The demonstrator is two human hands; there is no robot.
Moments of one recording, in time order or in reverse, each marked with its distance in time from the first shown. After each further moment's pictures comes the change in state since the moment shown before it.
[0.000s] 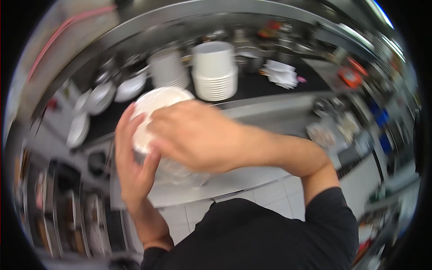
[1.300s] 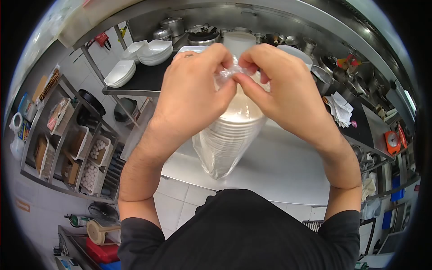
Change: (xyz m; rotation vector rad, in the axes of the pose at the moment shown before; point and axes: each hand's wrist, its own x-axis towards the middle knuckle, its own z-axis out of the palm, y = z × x) left_hand 0.081 0.018 0.002 0.416 -0.038 -0.043; right_hand 0.048 0.054 -0.022 0.014 0.206 0.016
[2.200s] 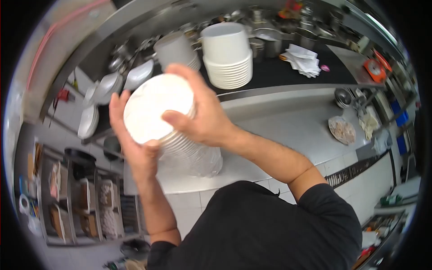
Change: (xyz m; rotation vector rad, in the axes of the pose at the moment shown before) left_hand -0.062 -0.024 0.060 -0.690 0.288 -0.187; right_hand -0.067 0.008 0.098 0.813 0.449 0.332
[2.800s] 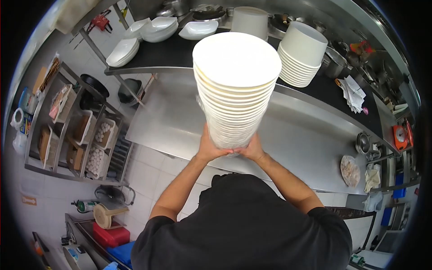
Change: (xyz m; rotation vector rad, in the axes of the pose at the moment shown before) left_hand -0.228 -0.175 -0.008 -0.093 -0.188 -0.350; right_hand -0.225 0.190 -0.027 -0.109 -0.308 0.373
